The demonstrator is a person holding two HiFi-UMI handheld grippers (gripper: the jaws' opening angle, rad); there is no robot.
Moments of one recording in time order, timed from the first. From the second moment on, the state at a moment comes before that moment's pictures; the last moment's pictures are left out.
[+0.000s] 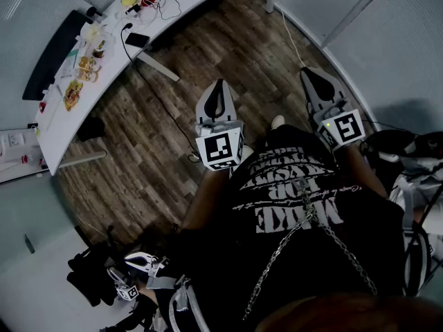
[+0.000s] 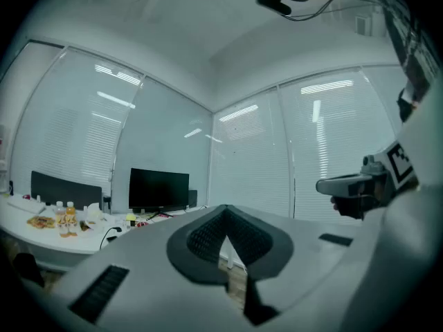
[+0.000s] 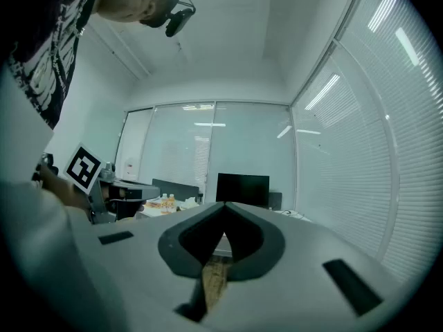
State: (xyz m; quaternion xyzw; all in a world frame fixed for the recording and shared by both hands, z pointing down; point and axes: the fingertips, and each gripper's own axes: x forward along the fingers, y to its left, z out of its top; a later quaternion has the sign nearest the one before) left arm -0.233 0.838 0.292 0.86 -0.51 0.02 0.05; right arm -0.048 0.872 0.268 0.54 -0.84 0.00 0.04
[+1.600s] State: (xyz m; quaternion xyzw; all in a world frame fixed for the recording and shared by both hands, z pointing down) left arm -0.031 0.550 0.354 0.84 -0.53 0.06 0.05; right arm 0.120 0.559 0.328 0.46 -0.89 0.05 0.02
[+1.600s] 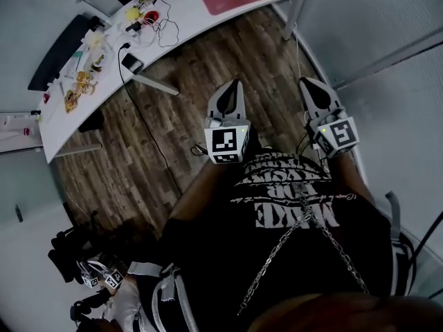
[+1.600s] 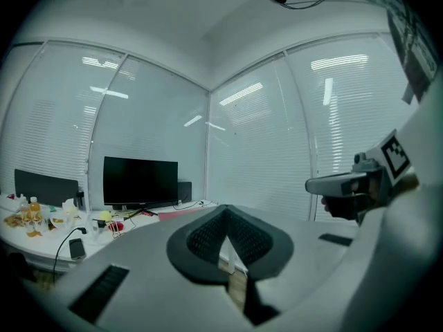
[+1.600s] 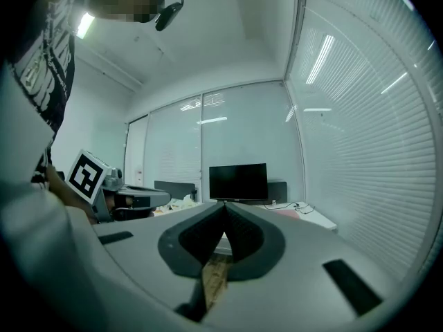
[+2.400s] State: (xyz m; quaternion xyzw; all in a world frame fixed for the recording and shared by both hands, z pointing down) left arm 0.006 0.381 0.326 0.89 -0.44 0.04 0.08; right arm 0.126 0.429 0.295 0.52 -0.85 0.05 0.06
